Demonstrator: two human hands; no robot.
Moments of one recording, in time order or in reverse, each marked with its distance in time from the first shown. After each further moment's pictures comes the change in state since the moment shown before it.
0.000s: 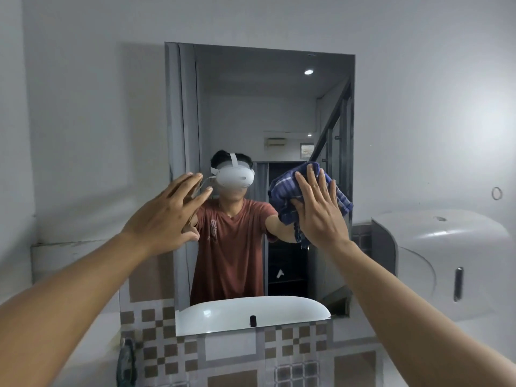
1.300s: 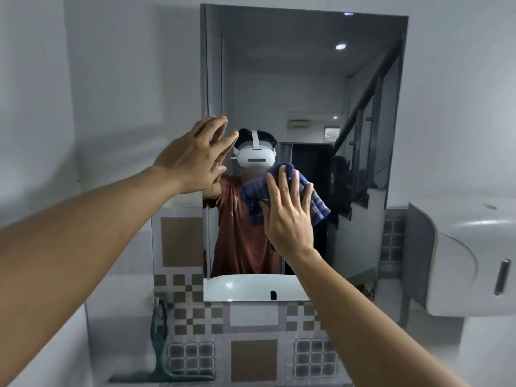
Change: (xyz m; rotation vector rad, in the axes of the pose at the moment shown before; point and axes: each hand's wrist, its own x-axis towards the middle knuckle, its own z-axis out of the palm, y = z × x) left_hand 0.032 -0.036 -0.016 0.002 0.067 -0.051; right_hand -0.029 -0.123 0.058 -0.008 0.044 -0.027
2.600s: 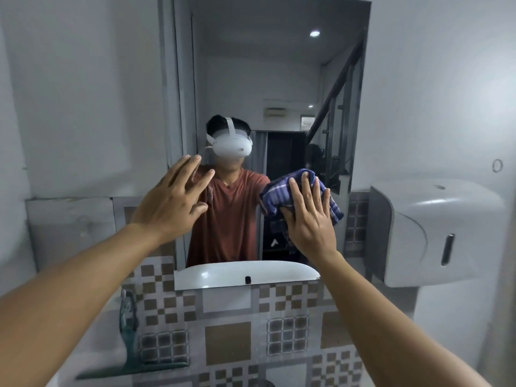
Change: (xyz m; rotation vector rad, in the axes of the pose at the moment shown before) left_hand -0.068 0.067 0.055 -0.140 0.003 -0.049; right_hand -0.060 0.101 -0.024 -0.024 -0.096 0.073
